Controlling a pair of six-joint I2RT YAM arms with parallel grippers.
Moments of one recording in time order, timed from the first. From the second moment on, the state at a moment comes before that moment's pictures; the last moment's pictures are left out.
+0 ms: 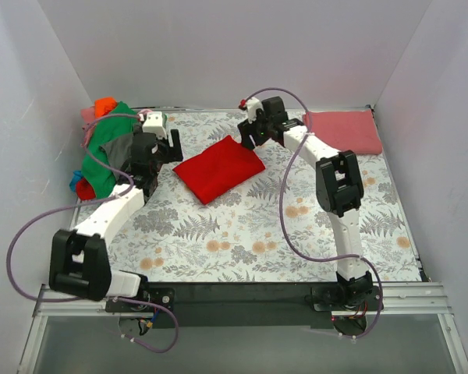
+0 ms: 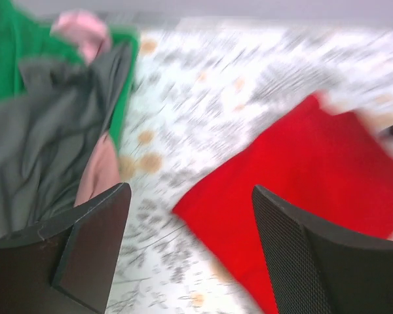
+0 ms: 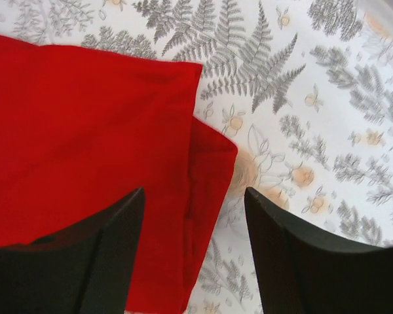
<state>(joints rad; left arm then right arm) -0.24 1.44 0.89 0.19 -0.19 -0.08 0.46 2.31 1.95 -0.32 -0.28 -0.26</state>
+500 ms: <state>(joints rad) -0.23 1.07 0.67 0.00 0.14 -0.32 0.31 2.43 2.07 -0.37 -0.70 -0.05</state>
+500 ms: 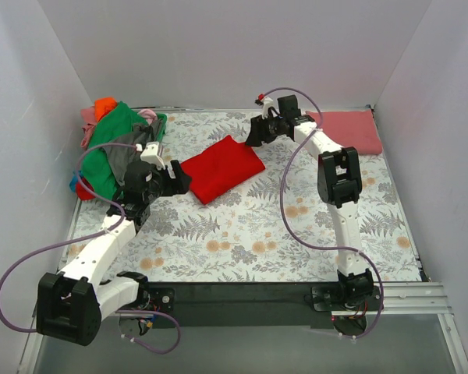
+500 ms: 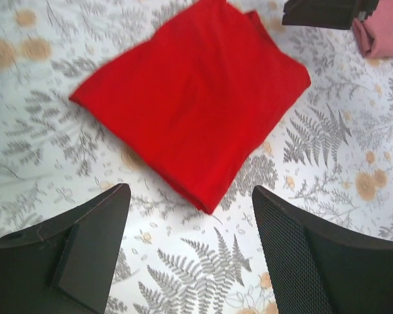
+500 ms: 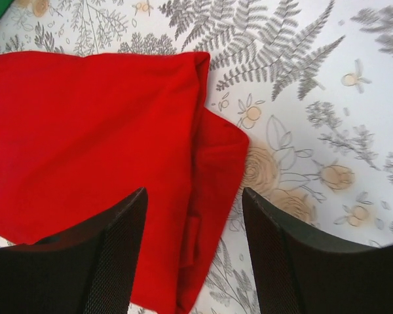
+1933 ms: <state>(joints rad) -0.26 1.65 0.83 0.25 0.58 -0.63 0.28 2.33 1.75 -0.37 -0.77 0.02</state>
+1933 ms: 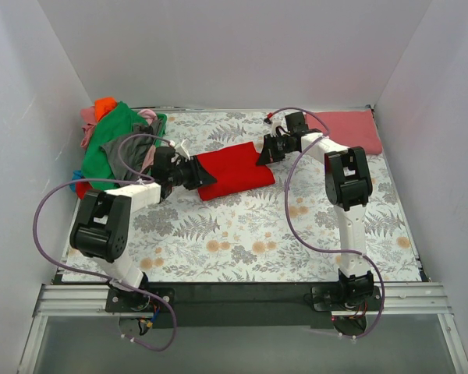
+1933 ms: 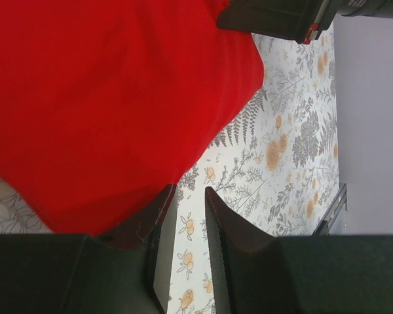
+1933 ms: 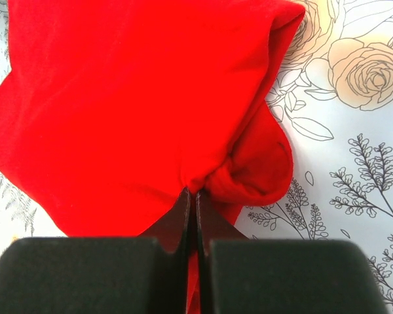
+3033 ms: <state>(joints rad) -0.27 1.64 0.92 0.16 0.48 -0.50 0.22 2.07 1.51 -0.30 -0.76 -0.09</state>
